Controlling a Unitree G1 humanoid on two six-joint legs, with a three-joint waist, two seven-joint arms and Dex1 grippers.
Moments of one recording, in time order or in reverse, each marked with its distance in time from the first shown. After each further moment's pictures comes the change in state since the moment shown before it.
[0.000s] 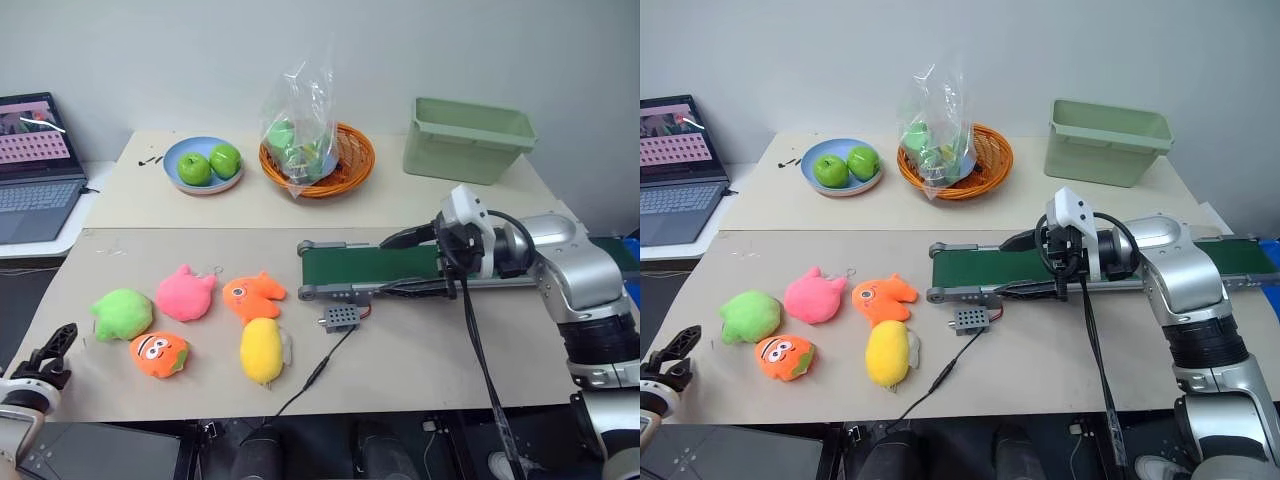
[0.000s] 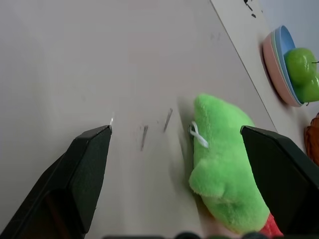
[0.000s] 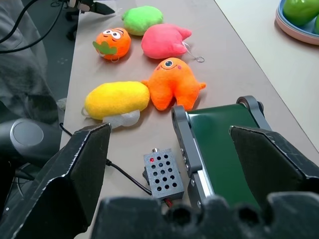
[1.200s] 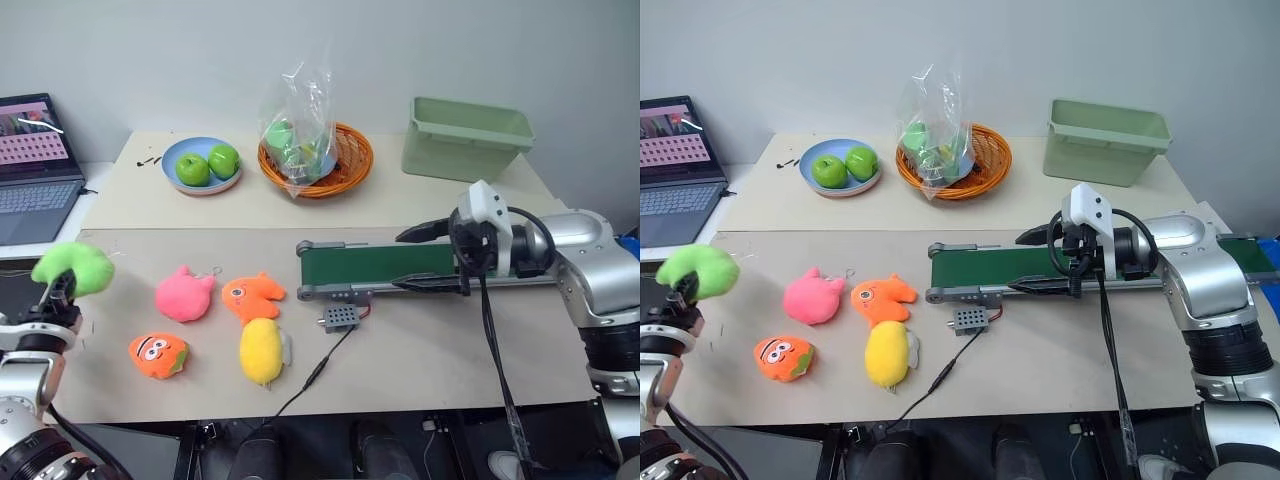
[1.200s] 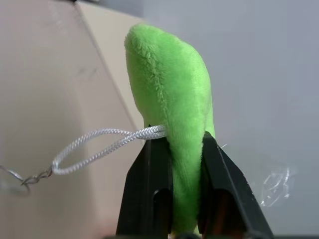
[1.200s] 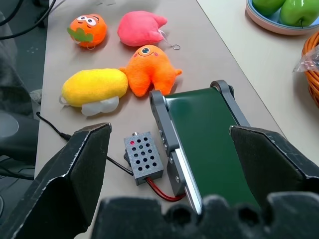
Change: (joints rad) left arm -0.251 -0.018 -0.022 -0.046 -0.224 -0.131 -0.020; right arm 0.037 -0.062 -0.044 -0.046 -0.009 0.001 -0.052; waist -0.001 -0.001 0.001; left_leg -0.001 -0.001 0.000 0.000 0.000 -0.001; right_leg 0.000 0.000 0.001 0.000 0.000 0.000
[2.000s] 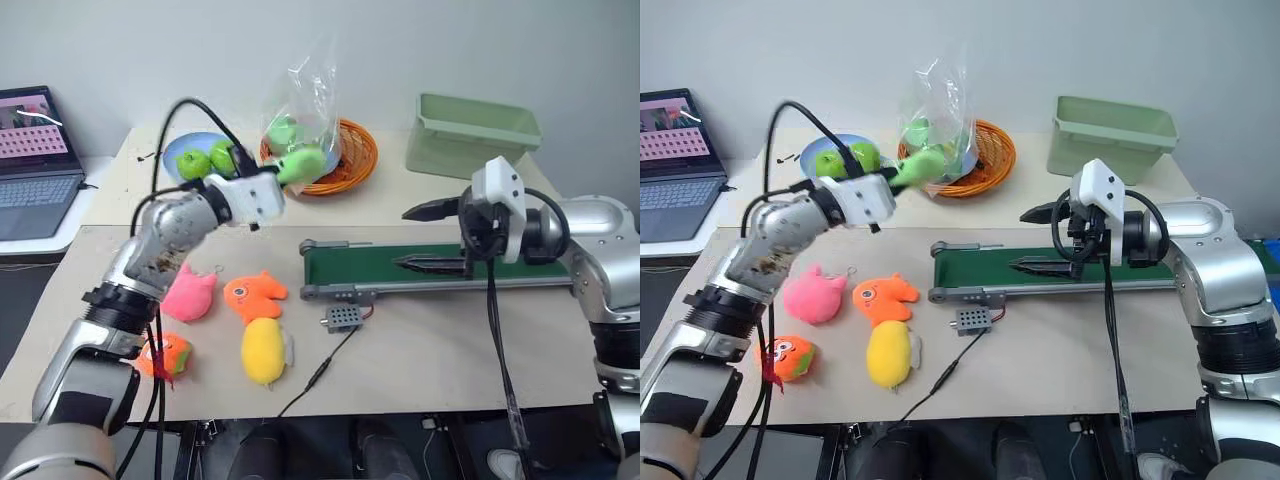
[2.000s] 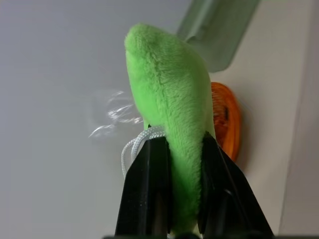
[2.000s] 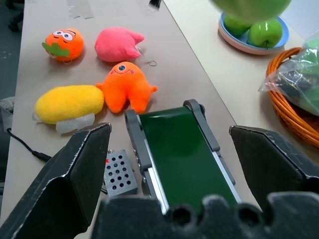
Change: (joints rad) left arm -0.570 0.234 -1.382 0.126 1.579 -1.136 -0.189; right arm -0.008 -0.023 -0.074 -0.074 0.022 0.045 -0.085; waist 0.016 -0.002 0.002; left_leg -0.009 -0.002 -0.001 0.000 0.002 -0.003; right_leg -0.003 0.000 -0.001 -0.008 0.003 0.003
